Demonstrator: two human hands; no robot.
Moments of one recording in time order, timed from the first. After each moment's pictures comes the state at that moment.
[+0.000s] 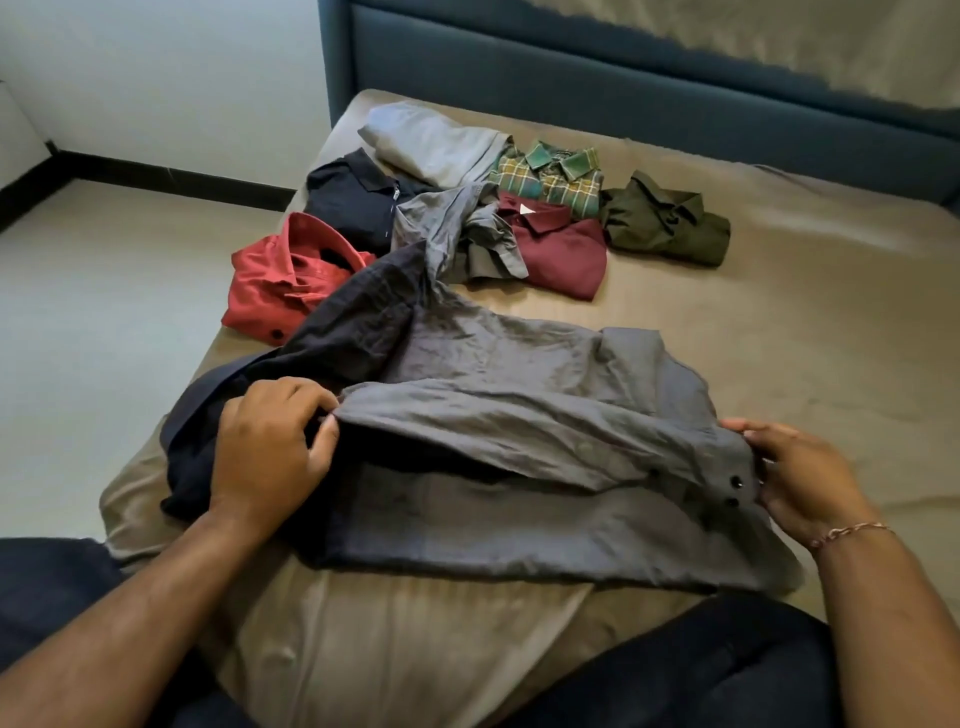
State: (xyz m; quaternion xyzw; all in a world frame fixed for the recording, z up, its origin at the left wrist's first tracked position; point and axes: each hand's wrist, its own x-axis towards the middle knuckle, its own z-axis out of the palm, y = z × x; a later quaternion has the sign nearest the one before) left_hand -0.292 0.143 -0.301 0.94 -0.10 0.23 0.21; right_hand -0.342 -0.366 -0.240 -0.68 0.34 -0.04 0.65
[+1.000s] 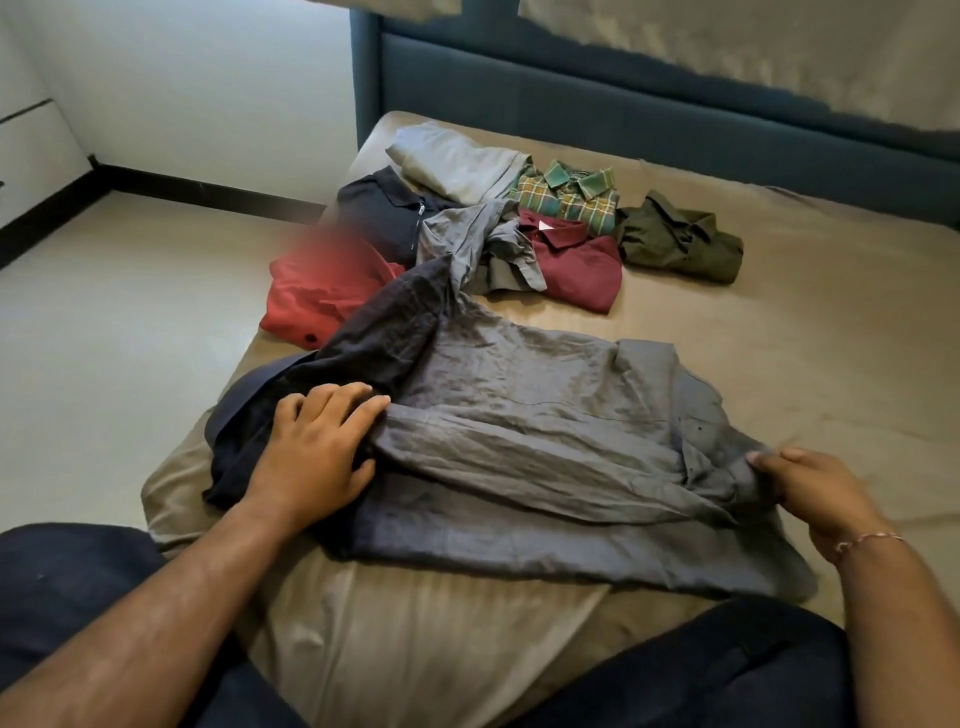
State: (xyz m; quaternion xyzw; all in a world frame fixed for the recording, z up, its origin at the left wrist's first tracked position) left_hand -0.291 0.153 -0.317 0.97 -0.19 0.12 0.04; right_hand -0.354 -0.356 -0.228 -0.83 0.34 -0.01 0.45
